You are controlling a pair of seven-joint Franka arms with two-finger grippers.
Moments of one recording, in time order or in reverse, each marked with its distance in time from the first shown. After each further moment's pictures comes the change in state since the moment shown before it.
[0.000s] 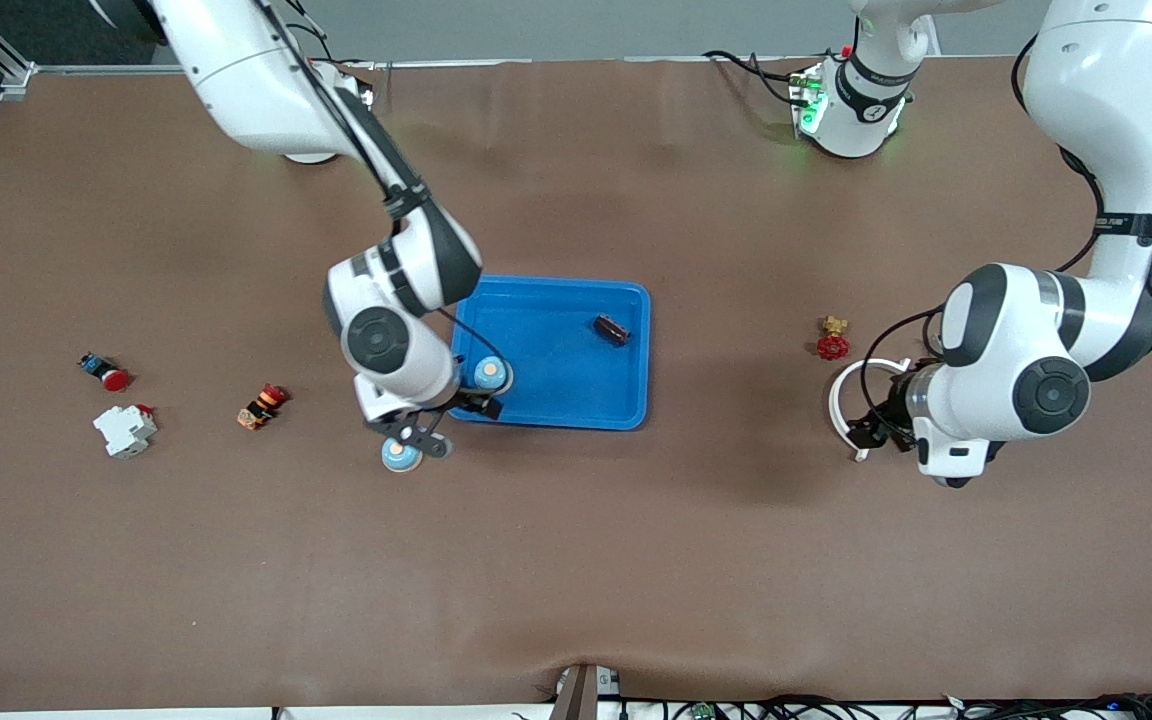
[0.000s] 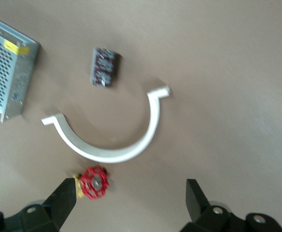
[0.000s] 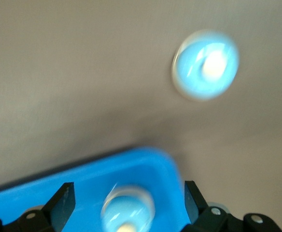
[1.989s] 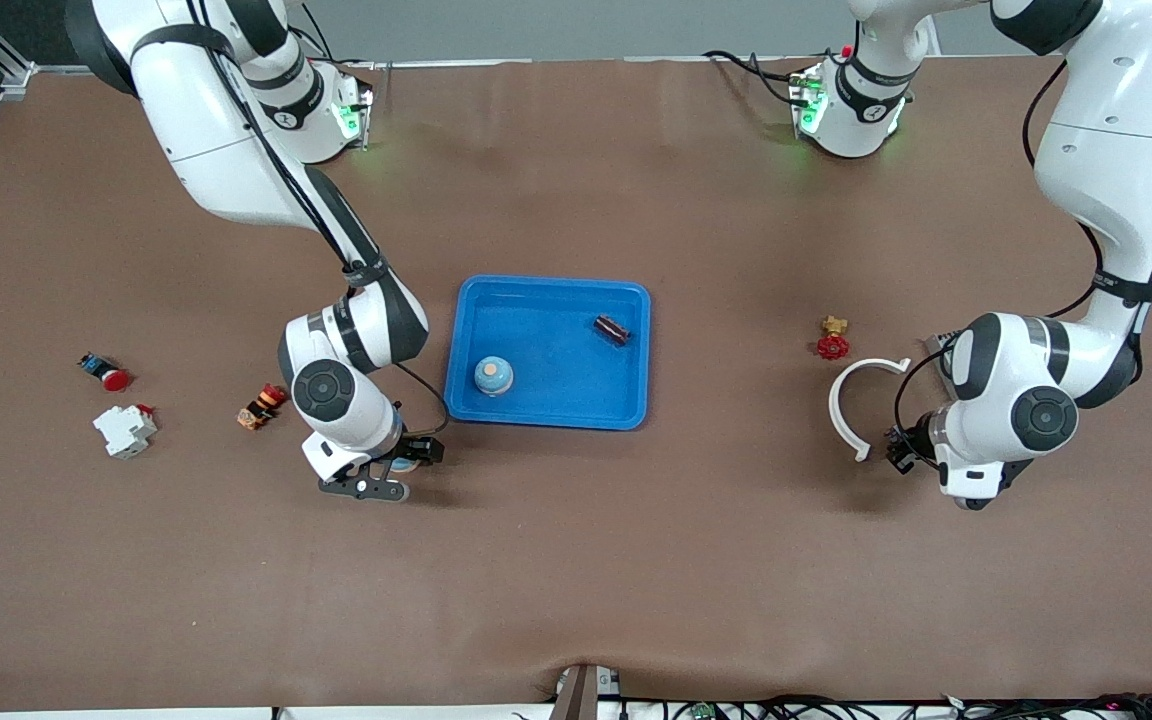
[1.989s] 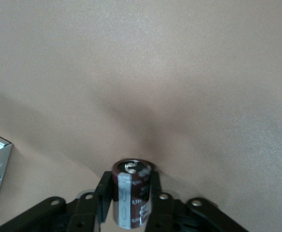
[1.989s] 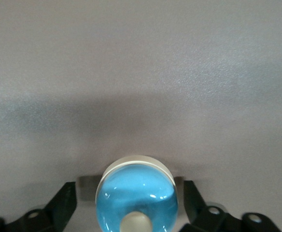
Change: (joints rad) left arm 0.120 0.171 -0.001 -0.072 0.181 0.325 0.073; right arm -0.111 0.138 0.016 -0.004 -0.168 0.206 -0.224
